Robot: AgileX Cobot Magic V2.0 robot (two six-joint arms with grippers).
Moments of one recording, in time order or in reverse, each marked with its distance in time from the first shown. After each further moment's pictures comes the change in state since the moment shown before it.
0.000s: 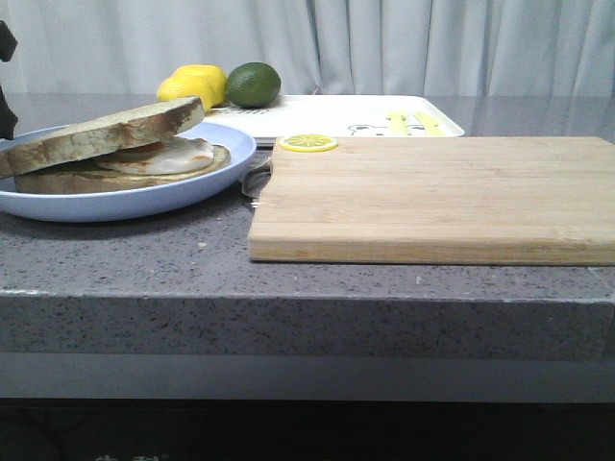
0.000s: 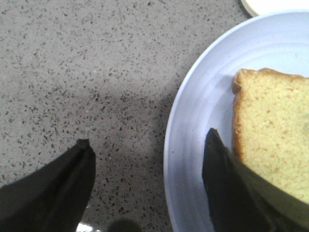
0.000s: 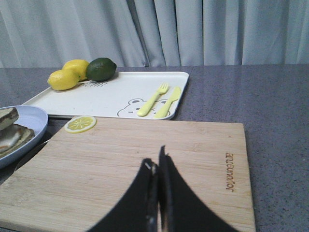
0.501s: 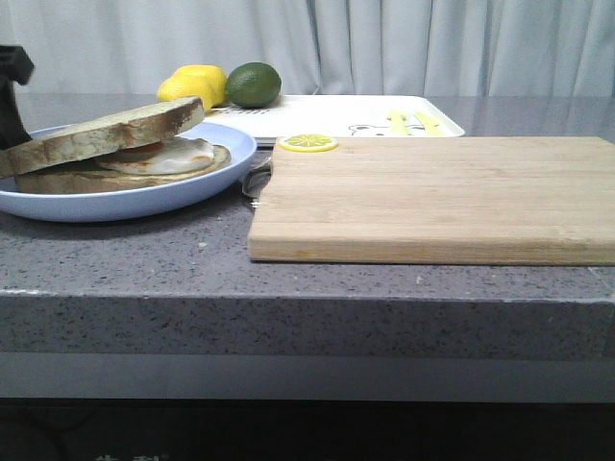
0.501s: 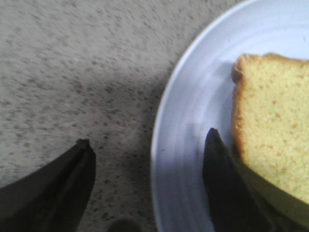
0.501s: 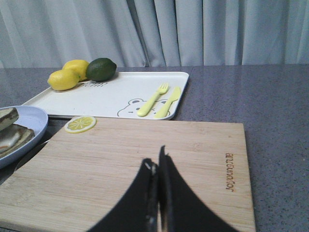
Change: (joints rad) left arm -0.039 0.065 0.000 0.000 -0.006 0.000; right arm 0.000 0.000 0.000 0.000 0.000 0.000
